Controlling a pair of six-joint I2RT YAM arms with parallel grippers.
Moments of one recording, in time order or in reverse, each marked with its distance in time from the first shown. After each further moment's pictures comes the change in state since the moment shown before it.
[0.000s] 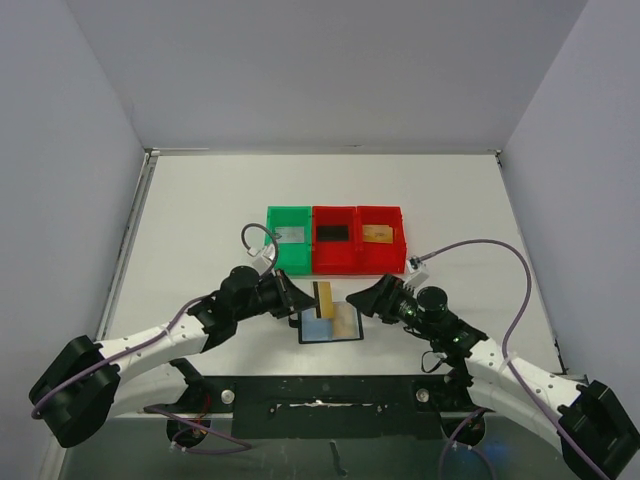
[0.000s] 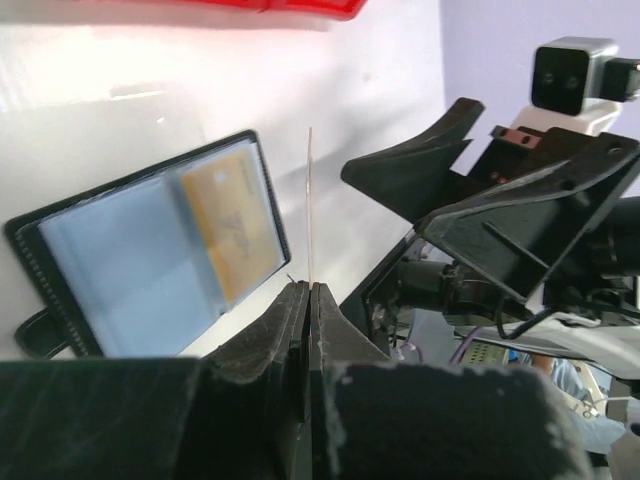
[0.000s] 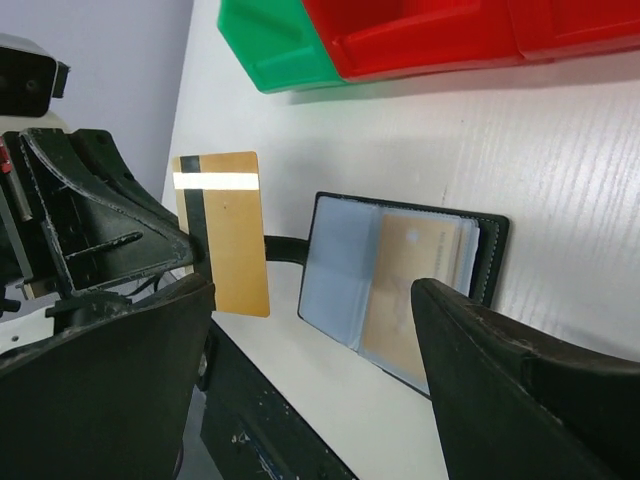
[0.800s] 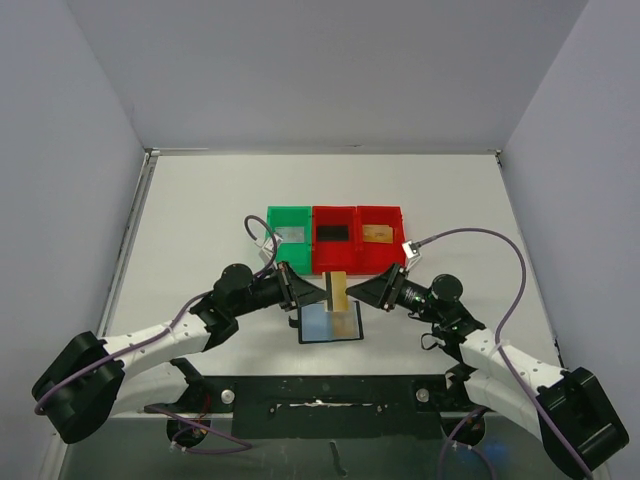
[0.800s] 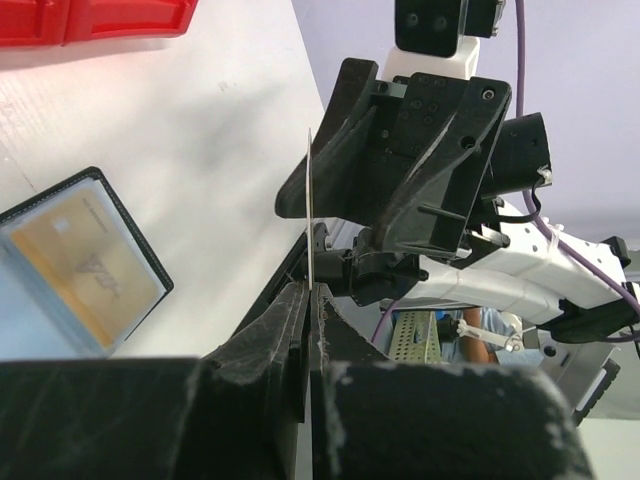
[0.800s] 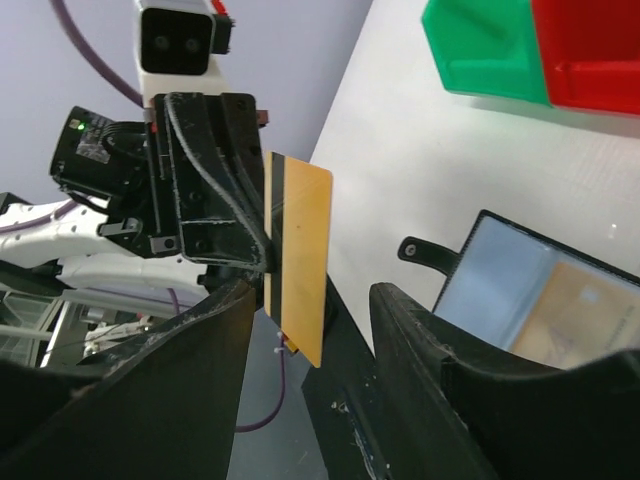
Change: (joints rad) left arm 0.000 0.020 0.000 0.303 0.140 -0.072; right arm -0.174 0.109 0.003 0.375 -0.440 0.113
